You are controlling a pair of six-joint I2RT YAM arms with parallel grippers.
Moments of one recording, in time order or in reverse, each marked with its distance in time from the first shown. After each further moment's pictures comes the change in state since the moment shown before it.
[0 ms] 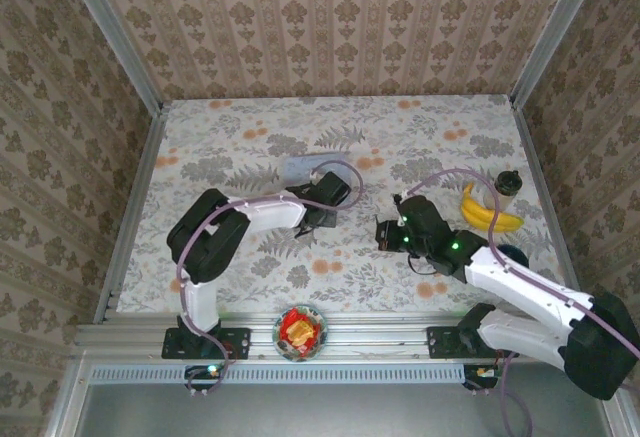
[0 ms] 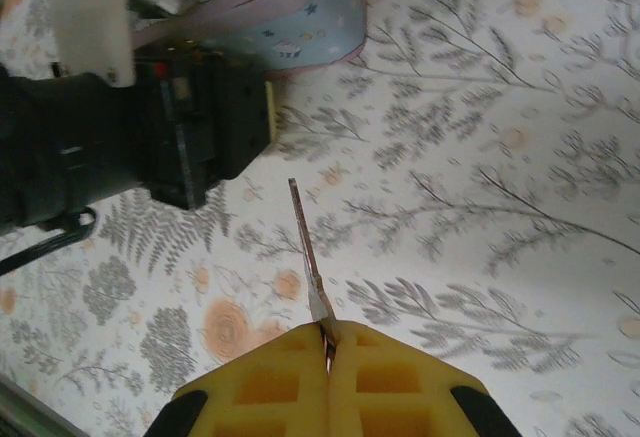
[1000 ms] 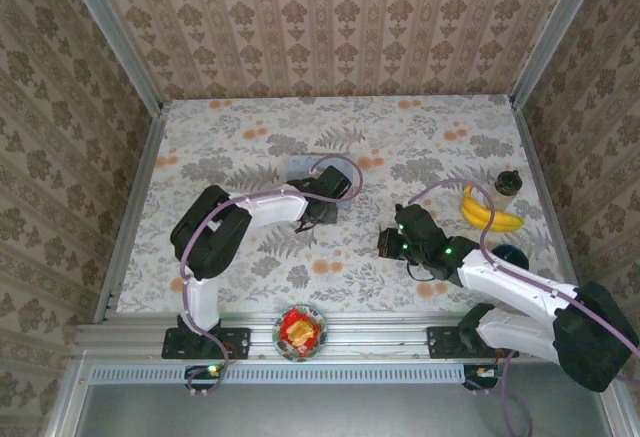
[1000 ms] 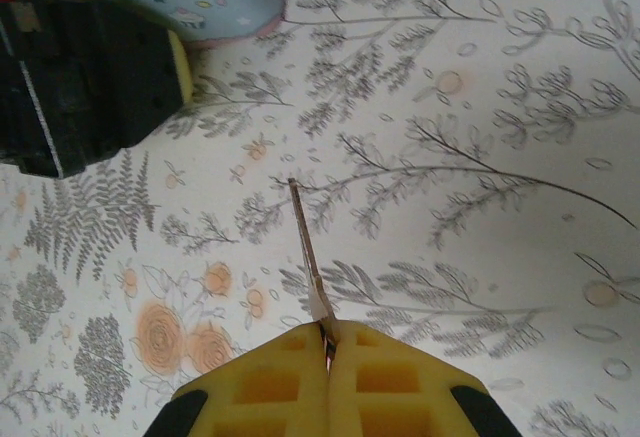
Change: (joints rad) left arm 0.021 0.040 0.082 -0.075 0.022 -0.029; right arm 0.001 0.080 -0.084 0.118 0.015 0.045
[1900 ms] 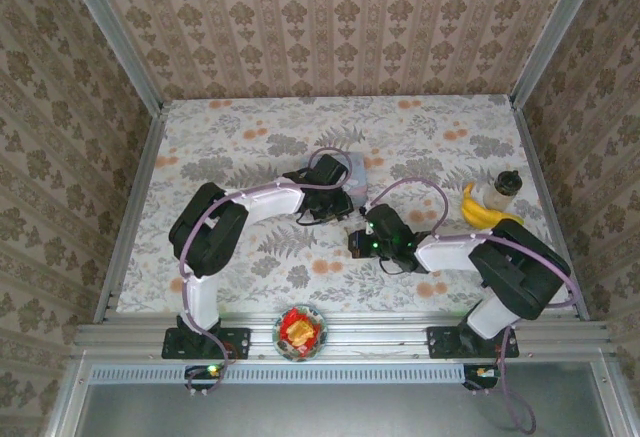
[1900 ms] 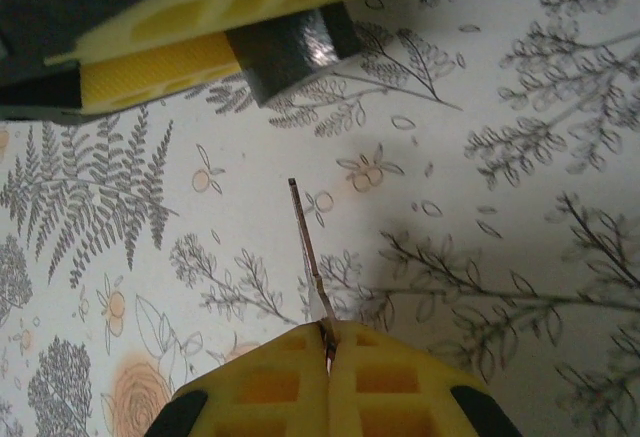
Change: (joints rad) left arm 0.042 0.003 0.044 0.072 0.417 -0.356; right arm 0.054 0.480 0.044 0.463 -0.122 -0.114
